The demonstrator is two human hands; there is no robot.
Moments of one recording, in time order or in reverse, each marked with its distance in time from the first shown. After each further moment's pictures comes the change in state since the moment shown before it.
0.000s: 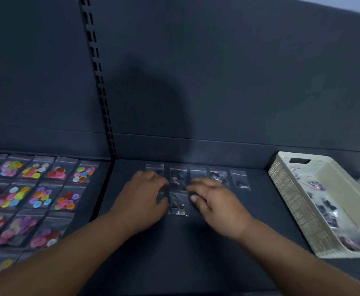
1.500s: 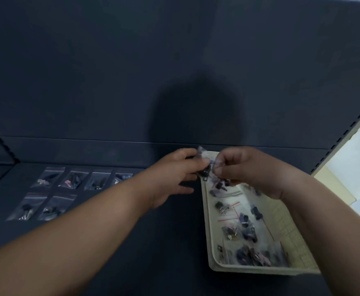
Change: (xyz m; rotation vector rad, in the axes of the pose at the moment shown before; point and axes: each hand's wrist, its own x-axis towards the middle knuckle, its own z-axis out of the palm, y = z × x) left_hand 0.140 0.303 0.090 -1.125 -0.319 -0.407; right_hand -0.089 0.231 -0.220 0.724 -0.217 0.264
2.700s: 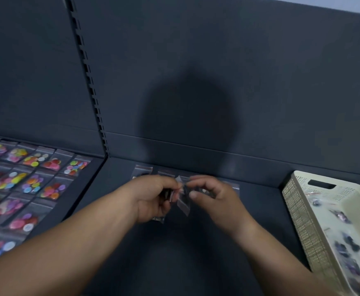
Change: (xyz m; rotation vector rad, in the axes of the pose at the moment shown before) left_hand -0.091 -0.045 -0.224 -0.363 0.263 -0.385; right_hand 0.108 -0.048 0.252 0.082 0.202 -0.278
